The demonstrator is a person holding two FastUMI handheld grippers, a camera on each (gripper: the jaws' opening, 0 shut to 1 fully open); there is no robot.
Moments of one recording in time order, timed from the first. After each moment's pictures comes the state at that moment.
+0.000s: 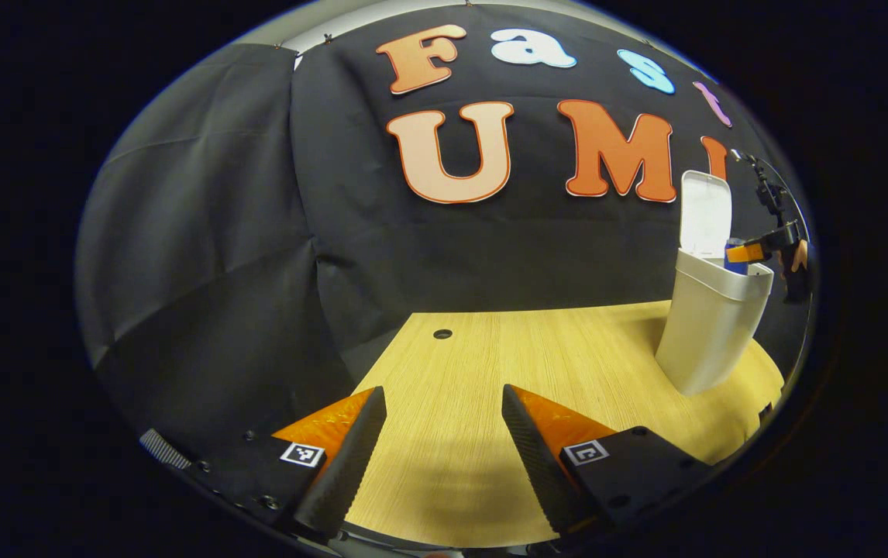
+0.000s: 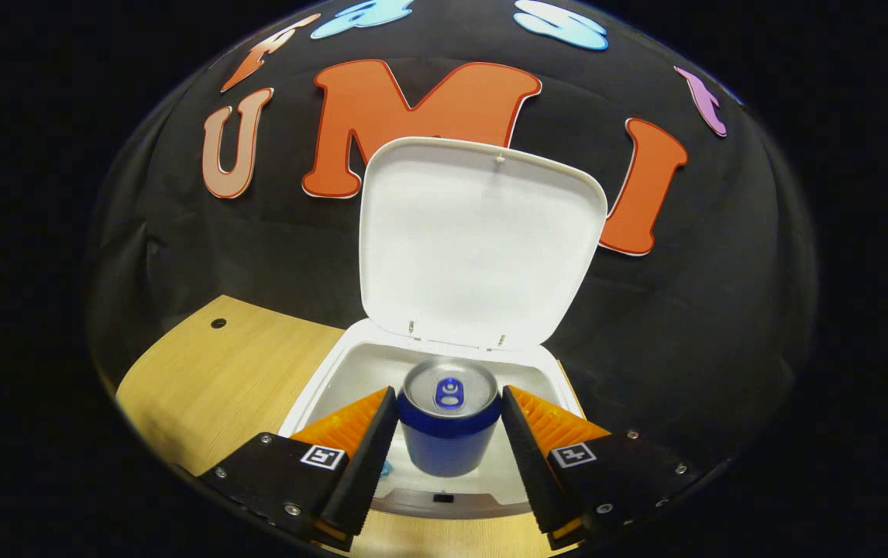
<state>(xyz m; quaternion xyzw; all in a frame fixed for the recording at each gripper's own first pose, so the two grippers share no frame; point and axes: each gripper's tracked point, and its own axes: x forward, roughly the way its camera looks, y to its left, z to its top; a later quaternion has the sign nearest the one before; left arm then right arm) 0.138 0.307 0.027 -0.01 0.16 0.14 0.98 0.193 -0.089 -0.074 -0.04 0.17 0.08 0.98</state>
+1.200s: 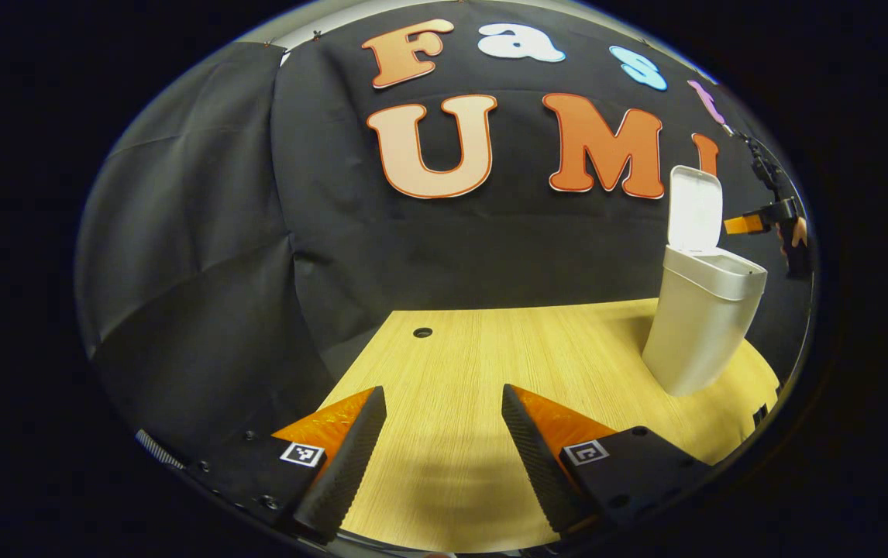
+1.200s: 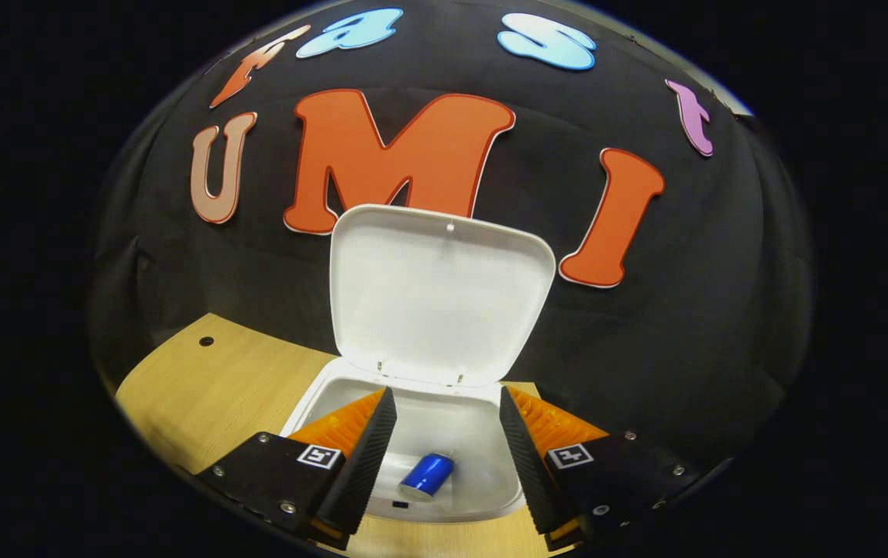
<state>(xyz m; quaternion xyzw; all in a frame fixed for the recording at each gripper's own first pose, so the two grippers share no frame) 0.160 0.286 0.021 -0.02 0.17 0.11 0.98 0.204 -0.126 -0.013 -0.04 0.13 0.05 0.99</state>
